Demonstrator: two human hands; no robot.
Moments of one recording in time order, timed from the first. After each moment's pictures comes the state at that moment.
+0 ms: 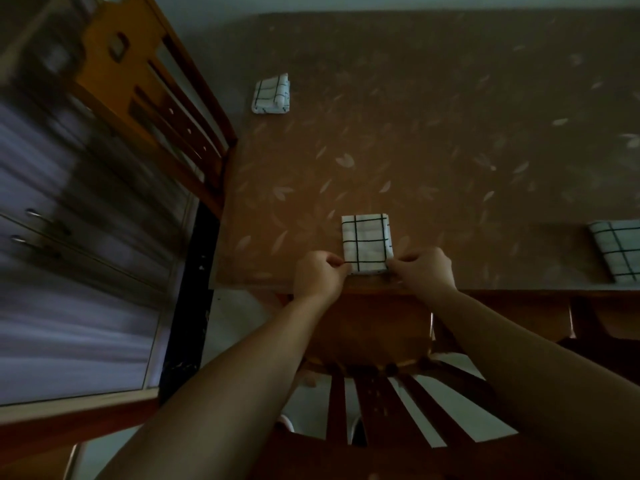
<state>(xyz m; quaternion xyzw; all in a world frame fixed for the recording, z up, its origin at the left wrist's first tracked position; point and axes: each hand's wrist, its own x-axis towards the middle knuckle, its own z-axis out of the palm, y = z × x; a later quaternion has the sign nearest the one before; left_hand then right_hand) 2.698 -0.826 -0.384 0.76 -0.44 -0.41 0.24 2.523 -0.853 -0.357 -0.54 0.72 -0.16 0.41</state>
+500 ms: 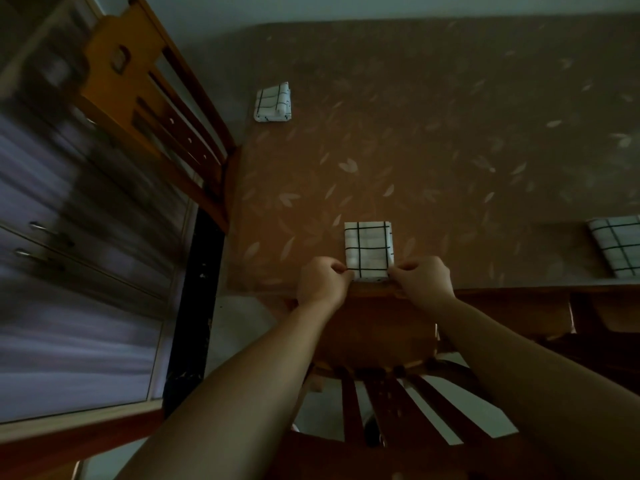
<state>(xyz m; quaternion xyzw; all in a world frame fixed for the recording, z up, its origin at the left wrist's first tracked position) 2.710 -0.821 -0.382 0.76 -0.47 -0.39 0.22 2.536 -0.841 -0.364 -0.52 0.72 -0.17 0.43</state>
